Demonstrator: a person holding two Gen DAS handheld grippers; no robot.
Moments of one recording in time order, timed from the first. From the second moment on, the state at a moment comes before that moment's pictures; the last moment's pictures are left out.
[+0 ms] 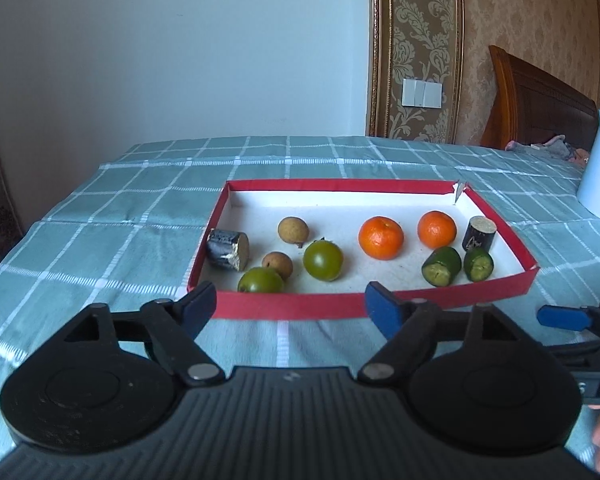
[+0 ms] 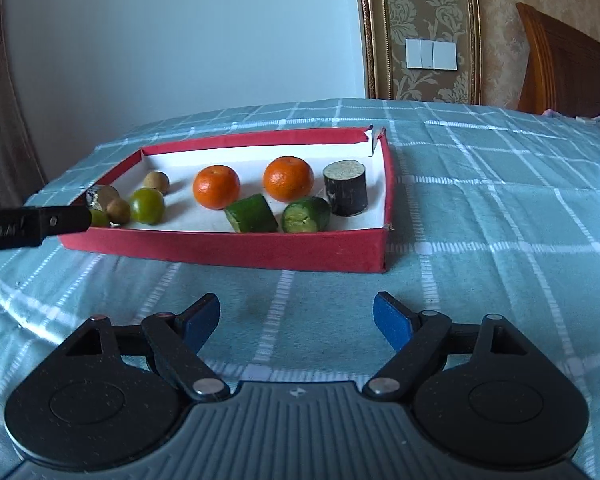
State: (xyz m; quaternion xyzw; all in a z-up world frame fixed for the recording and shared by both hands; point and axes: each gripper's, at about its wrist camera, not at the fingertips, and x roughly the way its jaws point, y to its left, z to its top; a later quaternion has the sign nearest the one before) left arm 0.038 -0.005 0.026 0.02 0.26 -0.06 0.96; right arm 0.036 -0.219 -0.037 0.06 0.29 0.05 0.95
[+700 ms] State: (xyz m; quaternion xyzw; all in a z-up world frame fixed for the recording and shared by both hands) left arm 0.005 -0.007 0.029 0.02 0.25 -0.06 0.97; right arm 0.030 -0.189 -0.020 0.05 0.27 0.02 0.96
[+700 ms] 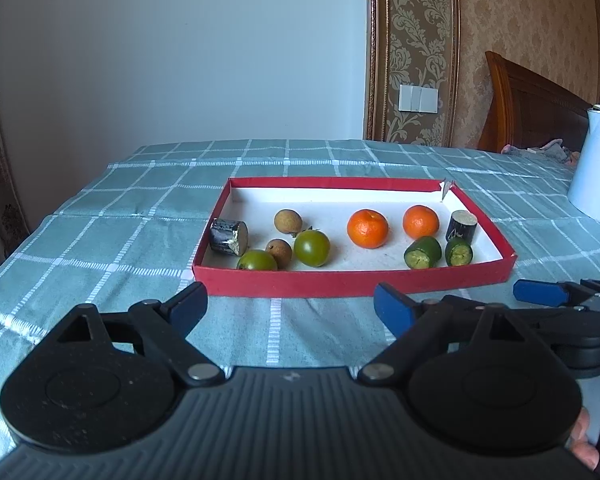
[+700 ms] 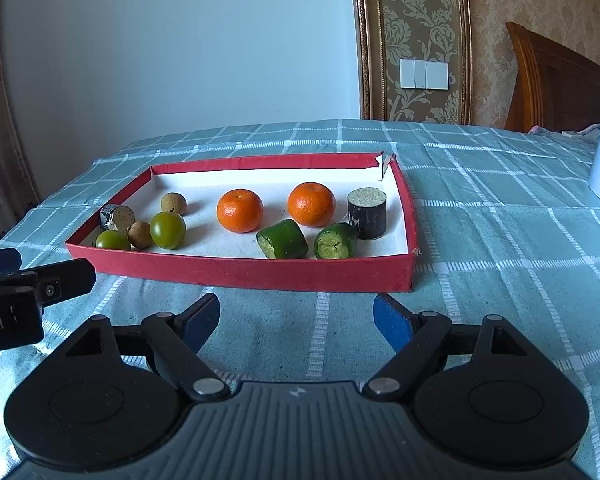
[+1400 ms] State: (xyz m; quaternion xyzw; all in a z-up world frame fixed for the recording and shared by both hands) left arm 0.003 -0.012 0.026 0.03 0.25 -0.07 0.96; right arm 0.031 -0.184 -0.020 0.04 0.28 0.03 0.96
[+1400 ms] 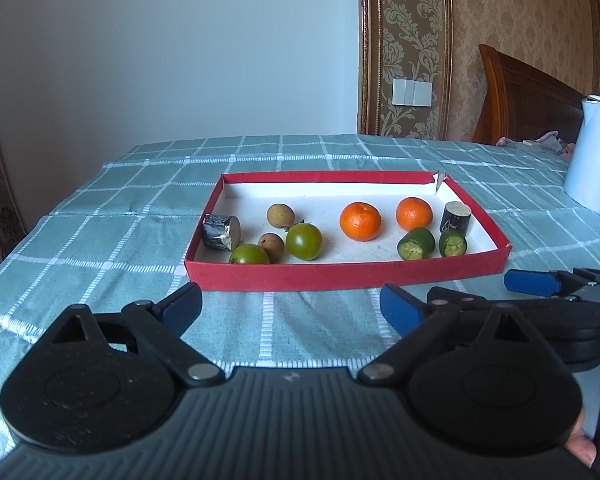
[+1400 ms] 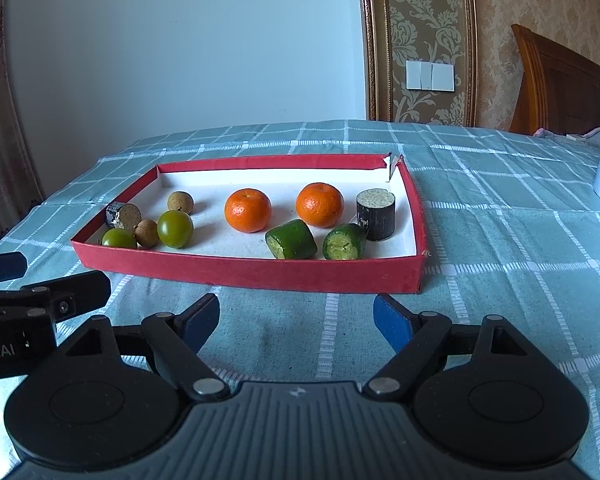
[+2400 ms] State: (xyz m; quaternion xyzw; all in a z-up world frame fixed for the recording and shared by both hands) left arm -0.004 -0.013 0.023 0.05 0.22 -0.08 0.97; right arm 0.036 -0.180 -0.022 0.04 0.27 0.02 0.96
